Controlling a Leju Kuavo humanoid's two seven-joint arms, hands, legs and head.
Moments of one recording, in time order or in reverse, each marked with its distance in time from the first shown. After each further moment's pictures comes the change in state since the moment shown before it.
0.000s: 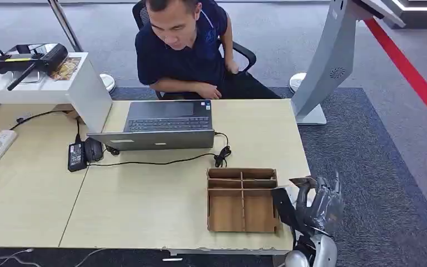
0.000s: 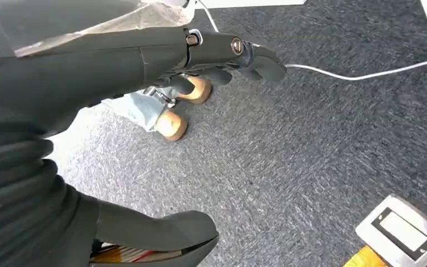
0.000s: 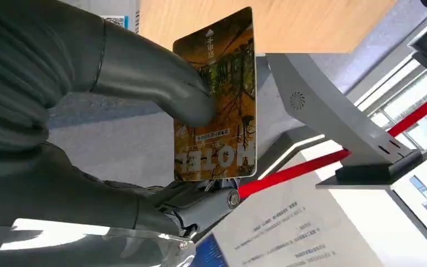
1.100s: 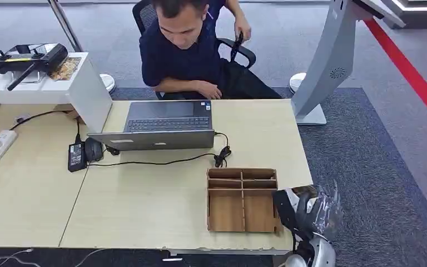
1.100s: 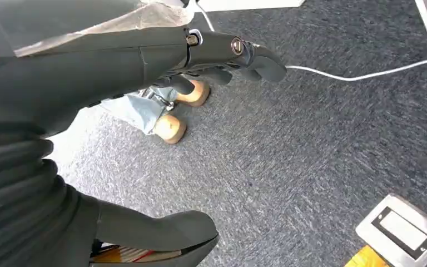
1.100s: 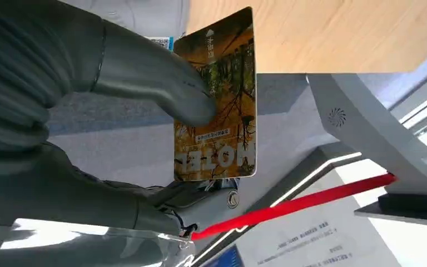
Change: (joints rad) left arm 0.000 0.000 -0.017 0.000 -0.002 0.000 0.002; right arm -0.005 -0.016 -0.011 0.092 0.007 0.000 0.083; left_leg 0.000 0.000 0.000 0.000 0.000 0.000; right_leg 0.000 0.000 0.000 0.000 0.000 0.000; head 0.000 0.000
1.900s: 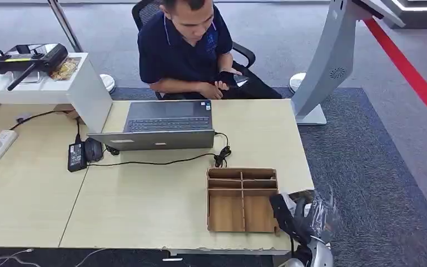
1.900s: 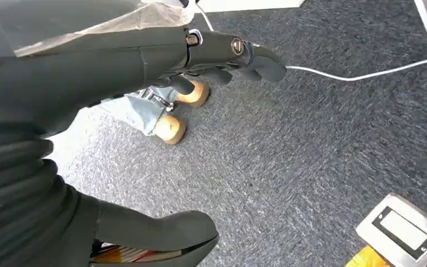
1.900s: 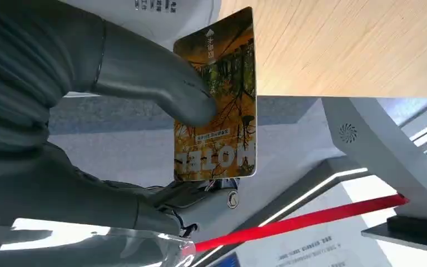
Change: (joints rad) left arm 0.000 0.002 -0.007 0.000 0.004 0.000 0.000; right arm -0.002 -0.018 0.020 0.061 -0.002 0.000 0.013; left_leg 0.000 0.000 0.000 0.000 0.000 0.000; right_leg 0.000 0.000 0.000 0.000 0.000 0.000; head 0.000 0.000
